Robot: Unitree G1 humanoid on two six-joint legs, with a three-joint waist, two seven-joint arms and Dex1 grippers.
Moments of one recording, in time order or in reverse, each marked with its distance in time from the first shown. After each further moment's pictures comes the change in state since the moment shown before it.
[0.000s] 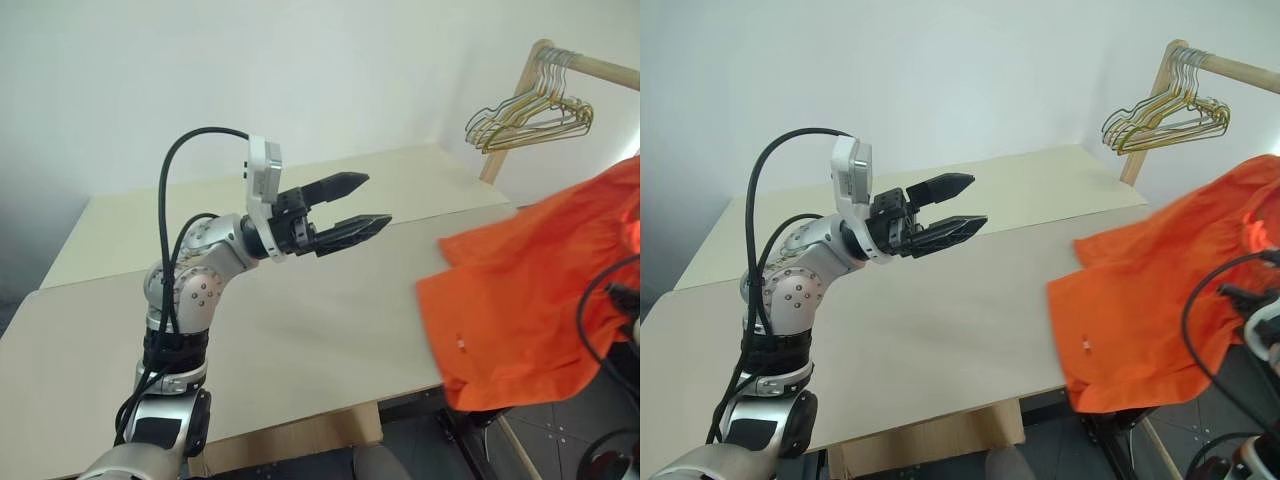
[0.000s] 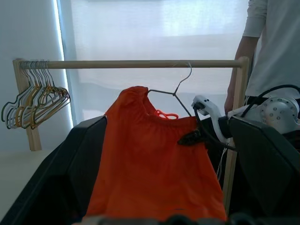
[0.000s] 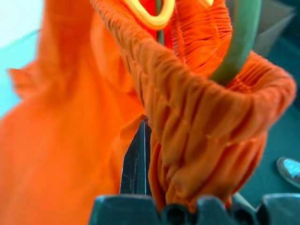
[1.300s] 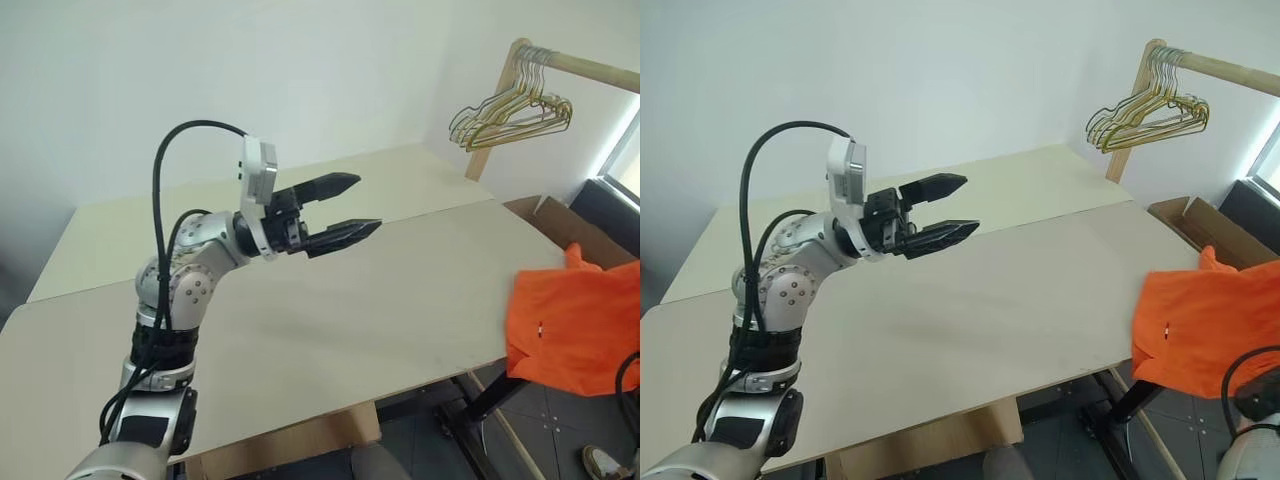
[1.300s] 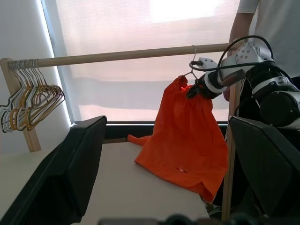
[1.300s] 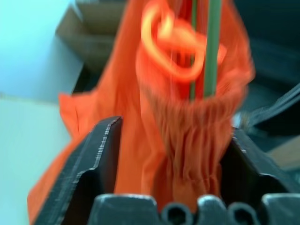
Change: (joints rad) left arm -0.004 0.081 -0.029 0.022 0.009 -0.062 -0.017; right arm -0.473 -0.247 0.005 0.702 -0.321 -0.250 -0.278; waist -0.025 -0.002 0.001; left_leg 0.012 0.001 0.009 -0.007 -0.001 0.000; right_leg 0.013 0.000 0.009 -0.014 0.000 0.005
